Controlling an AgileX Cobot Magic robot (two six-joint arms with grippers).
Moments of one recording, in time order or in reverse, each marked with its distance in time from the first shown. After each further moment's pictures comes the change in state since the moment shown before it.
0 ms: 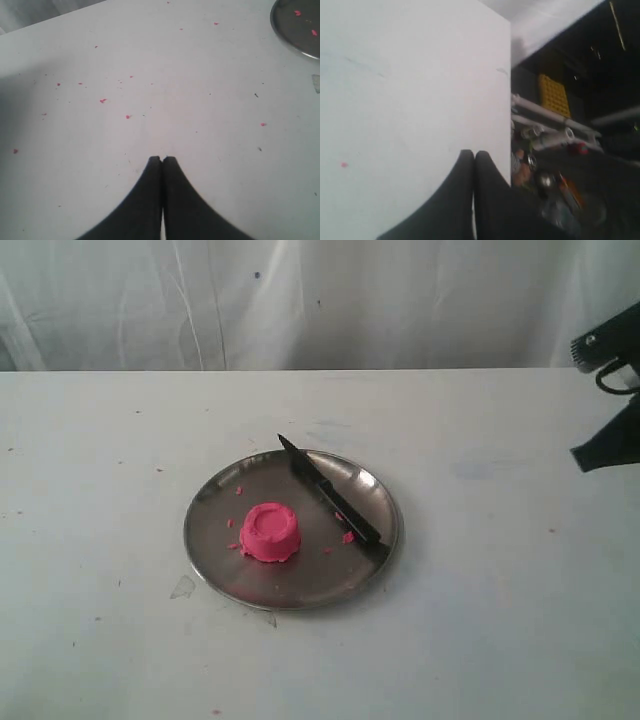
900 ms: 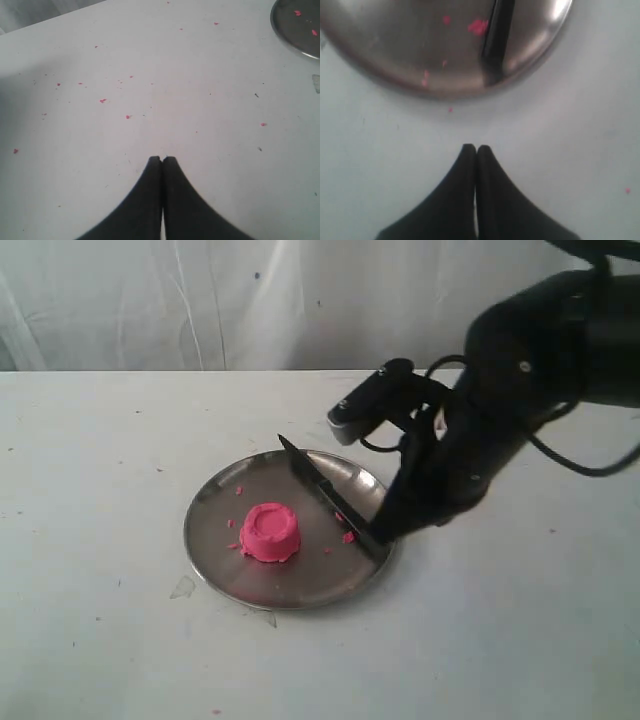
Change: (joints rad) left arm 0.000 0.000 0.000 0.000 0.000 0.000; right arm 0.370 0.266 -0.353 1.096 0.238 -0.954
